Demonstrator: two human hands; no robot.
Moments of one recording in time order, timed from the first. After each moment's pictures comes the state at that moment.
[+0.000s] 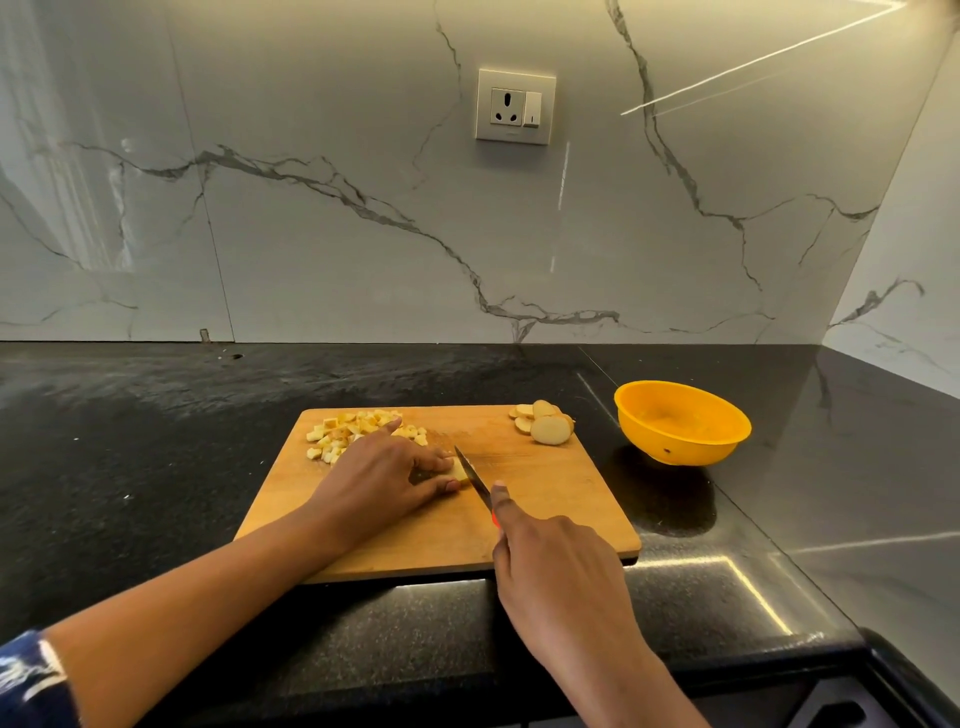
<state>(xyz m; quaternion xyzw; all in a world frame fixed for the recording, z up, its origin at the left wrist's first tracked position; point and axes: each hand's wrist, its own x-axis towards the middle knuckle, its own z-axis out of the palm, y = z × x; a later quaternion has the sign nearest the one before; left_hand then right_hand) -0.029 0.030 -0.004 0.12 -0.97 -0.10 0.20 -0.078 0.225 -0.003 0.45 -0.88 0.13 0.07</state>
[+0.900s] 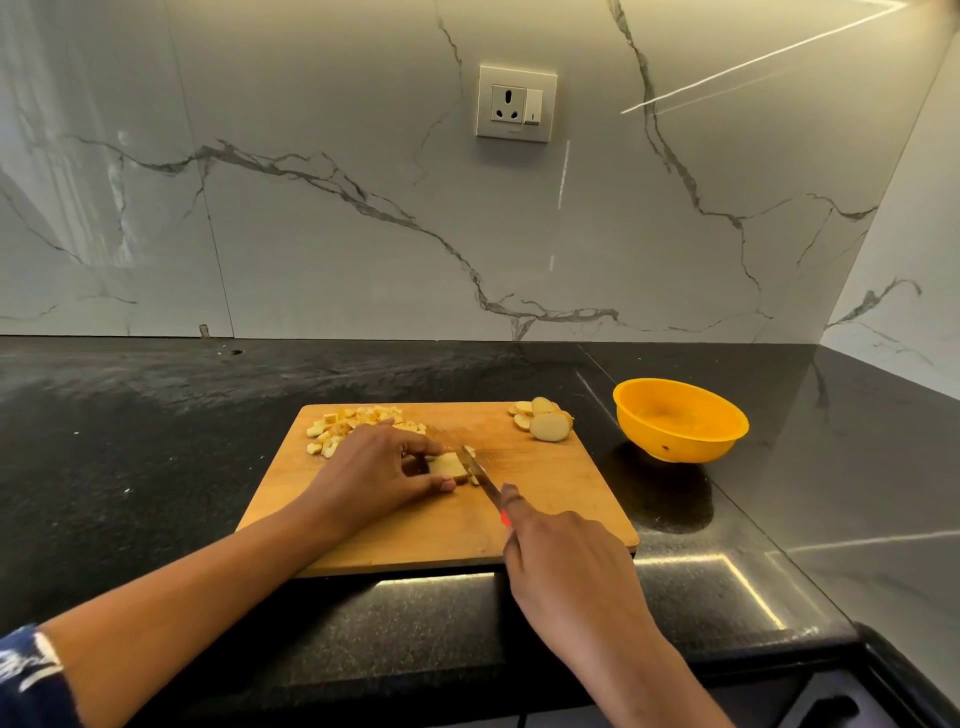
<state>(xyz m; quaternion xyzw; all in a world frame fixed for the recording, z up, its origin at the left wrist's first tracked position) -0.023 0.035 0.000 0.17 -0.95 -0.14 0.21 -0.084 0.232 -0.002 0.46 -0.88 0.11 0.06</state>
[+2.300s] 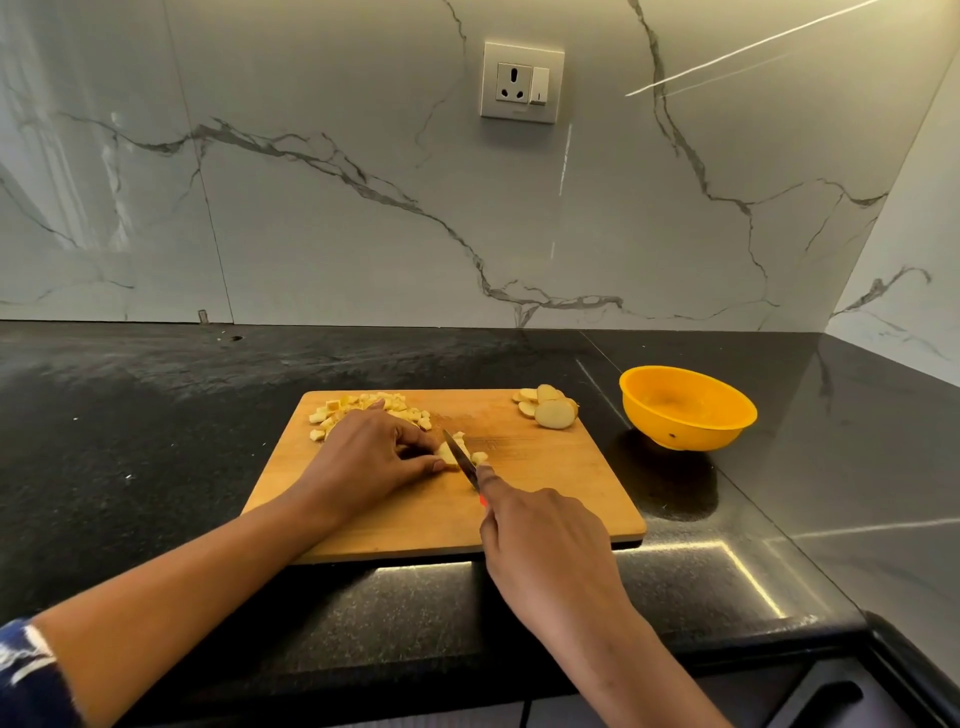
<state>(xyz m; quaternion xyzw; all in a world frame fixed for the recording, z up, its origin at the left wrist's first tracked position) -0.017 0.033 0.004 0.18 -0.94 -0.16 0.26 -0.076 0.214 0.000 0.48 -0.87 0.14 0.07</state>
